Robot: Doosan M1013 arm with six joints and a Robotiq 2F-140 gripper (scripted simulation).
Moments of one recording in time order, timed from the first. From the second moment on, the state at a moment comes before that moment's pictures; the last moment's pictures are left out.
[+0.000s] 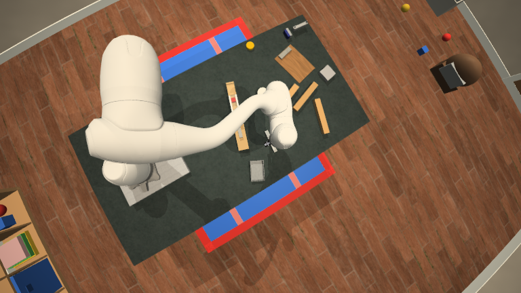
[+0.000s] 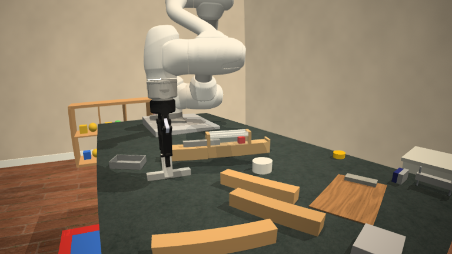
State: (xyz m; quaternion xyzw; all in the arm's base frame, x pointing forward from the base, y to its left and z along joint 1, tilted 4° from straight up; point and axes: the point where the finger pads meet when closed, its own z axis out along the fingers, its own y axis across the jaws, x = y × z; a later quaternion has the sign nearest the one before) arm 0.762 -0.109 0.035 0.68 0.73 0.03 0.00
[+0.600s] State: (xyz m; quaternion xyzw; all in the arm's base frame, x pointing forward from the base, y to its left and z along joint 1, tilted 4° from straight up) arm 0.757 -0.111 0.137 0.68 0.73 0.04 0.00
